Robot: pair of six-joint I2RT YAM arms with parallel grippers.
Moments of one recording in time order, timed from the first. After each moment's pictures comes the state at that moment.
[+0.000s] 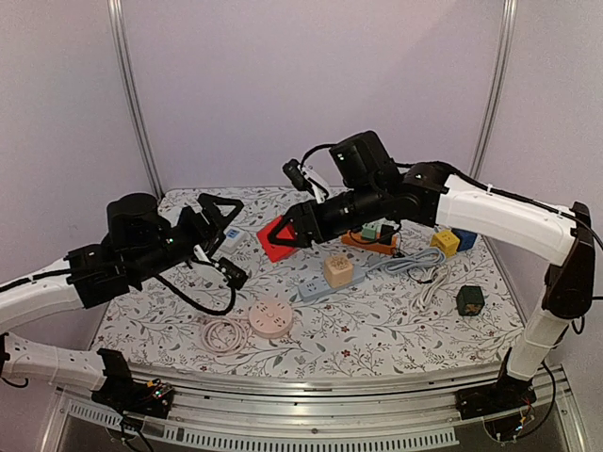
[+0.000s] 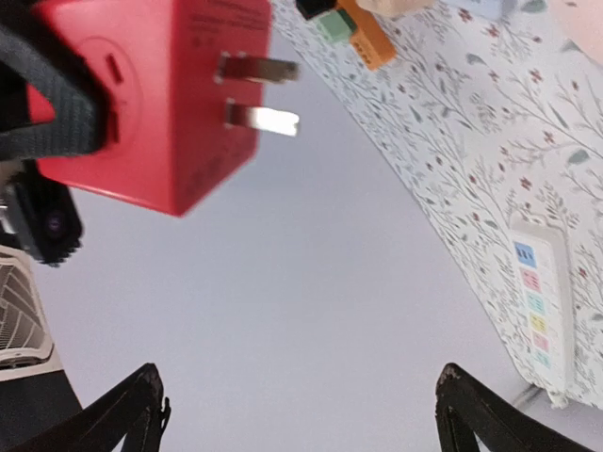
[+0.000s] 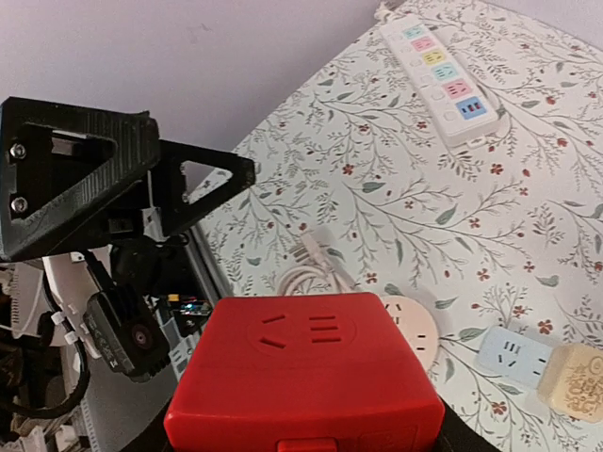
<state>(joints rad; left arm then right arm) -0.89 0.95 0.76 0.02 -0.21 2.02 0.98 1.73 1.63 -0.47 -0.40 0.45</state>
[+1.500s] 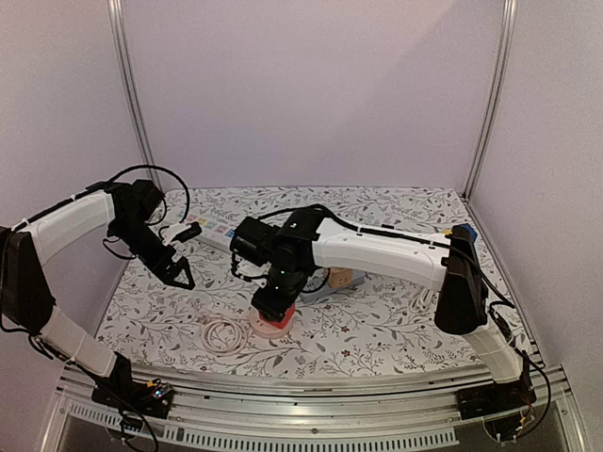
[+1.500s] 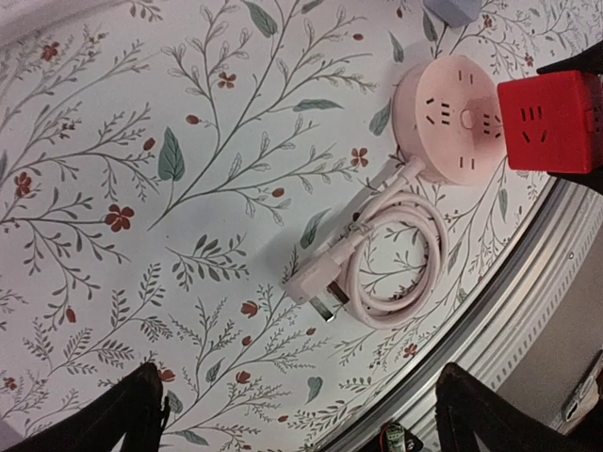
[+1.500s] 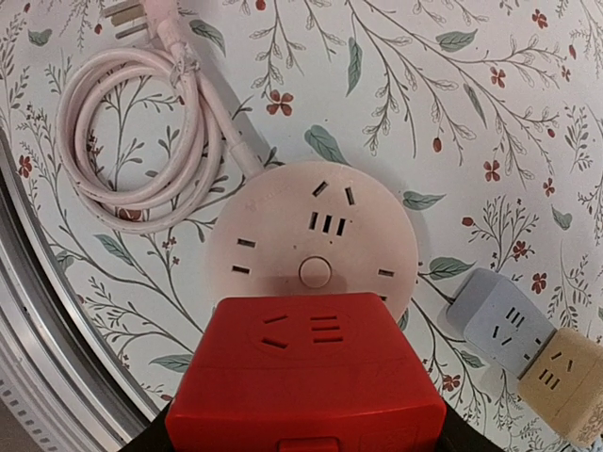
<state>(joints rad) -0.16 1.46 1.15 -1.15 0.39 0.48 1.18 2.36 2.25 -1.17 0.10 0.10</state>
